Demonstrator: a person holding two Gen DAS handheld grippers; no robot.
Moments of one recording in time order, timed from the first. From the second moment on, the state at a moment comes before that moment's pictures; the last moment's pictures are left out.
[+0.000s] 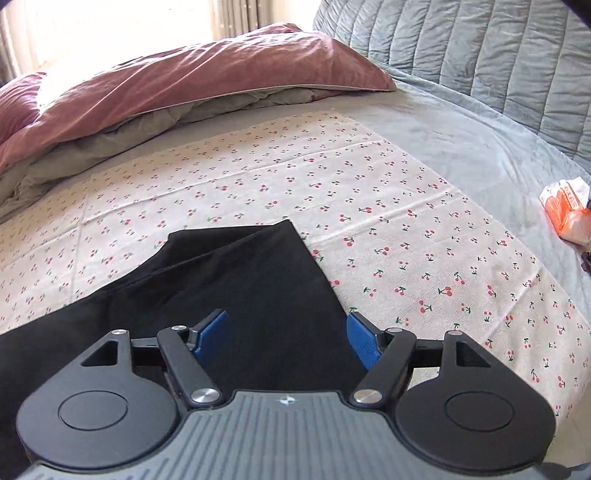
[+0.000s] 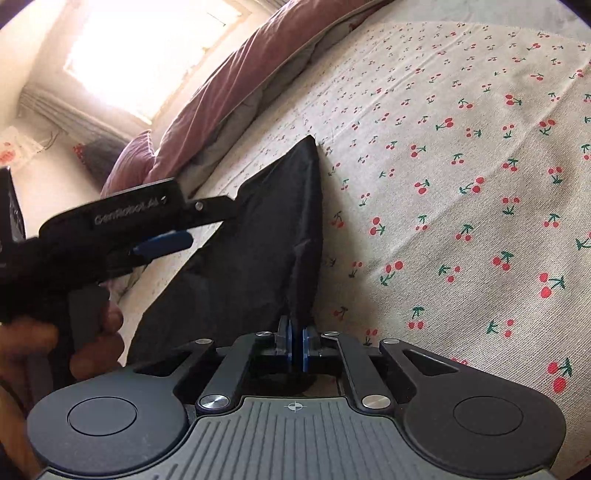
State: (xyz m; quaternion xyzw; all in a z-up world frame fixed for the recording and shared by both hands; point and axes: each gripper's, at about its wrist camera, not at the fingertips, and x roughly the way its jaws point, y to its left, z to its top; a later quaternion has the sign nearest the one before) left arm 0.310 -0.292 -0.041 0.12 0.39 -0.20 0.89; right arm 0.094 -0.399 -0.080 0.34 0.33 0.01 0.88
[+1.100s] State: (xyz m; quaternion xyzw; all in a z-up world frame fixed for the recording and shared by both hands) left arm 0.349 -0.090 0.017 -0.09 0.38 -0.16 0.91; right arm 0.072 -0.251 -0.024 0.04 0.17 0.17 0.97
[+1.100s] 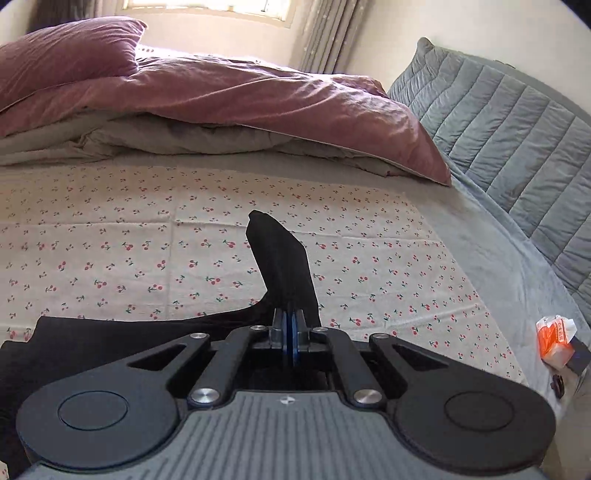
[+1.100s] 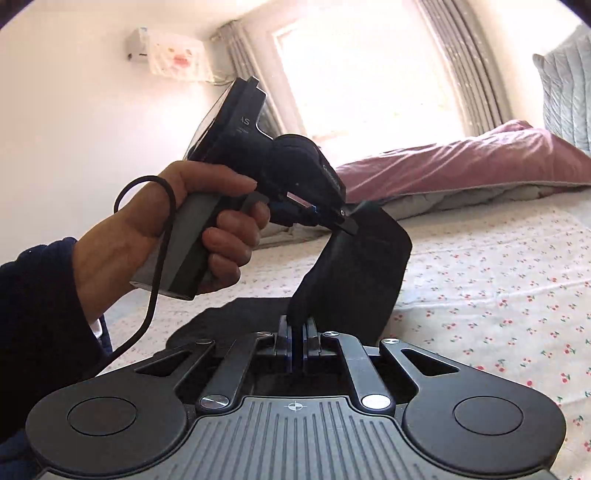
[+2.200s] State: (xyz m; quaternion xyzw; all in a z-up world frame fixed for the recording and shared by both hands) left arm 0.350 0.143 -0.062 -0.18 0.40 -0.02 0.90; right arm 0.167 -0.028 -0.106 -0.10 0.27 0.32 0.90
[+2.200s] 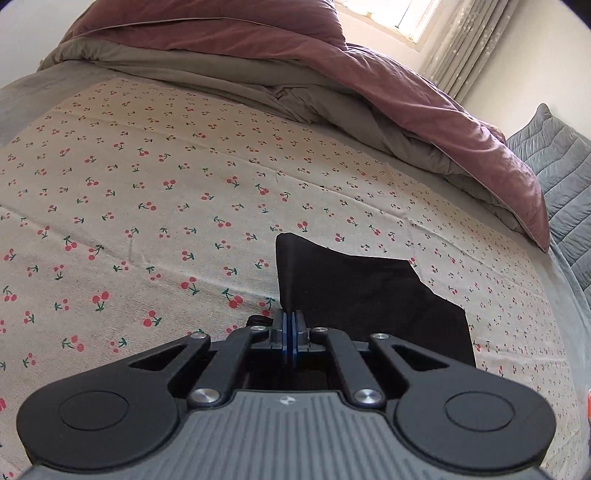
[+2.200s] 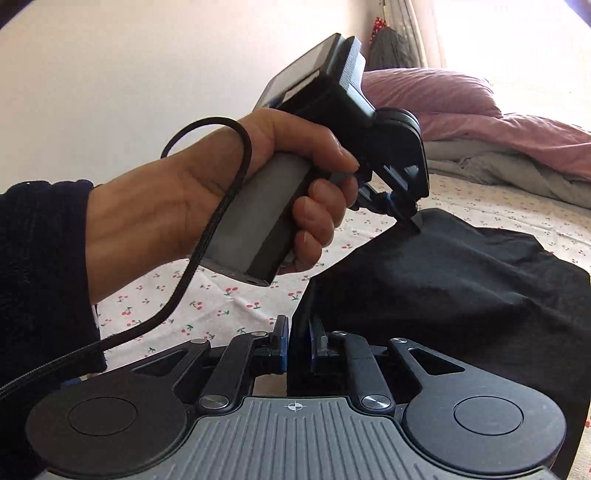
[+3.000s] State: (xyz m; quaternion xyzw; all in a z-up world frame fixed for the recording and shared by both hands) left arm 0.318 0.106 -0.069 -0.11 0.43 -0.06 0.90; right arm 0.264 -0.201 -0.081 0.10 0.38 0.14 0.91
